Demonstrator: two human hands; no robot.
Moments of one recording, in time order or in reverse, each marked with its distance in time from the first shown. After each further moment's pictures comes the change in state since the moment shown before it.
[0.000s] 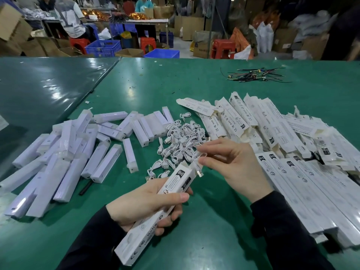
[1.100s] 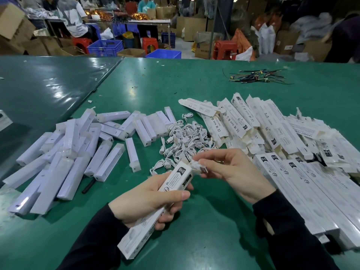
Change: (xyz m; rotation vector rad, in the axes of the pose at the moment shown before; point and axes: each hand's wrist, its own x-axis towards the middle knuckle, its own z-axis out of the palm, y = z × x) left_hand 0.002 0.000 -0.002 0.007 0.021 0.067; right_hand -0.001 0.001 0.004 0.277 -0.139 0.314
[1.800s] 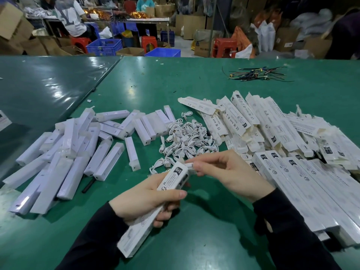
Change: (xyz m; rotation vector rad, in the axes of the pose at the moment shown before) left_hand 0.003 -0.004 -0.004 -0.007 -0.014 -0.008; right_hand -0.001 0.001 -0.002 -0.200 -0.191 -0.028
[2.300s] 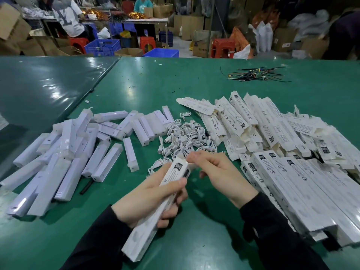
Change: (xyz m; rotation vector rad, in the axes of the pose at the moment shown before) left_hand 0.003 0.002 0.009 -0.125 0.013 0.122; right_hand 0.010 0.010 0.020 -0.001 0.219 0.009
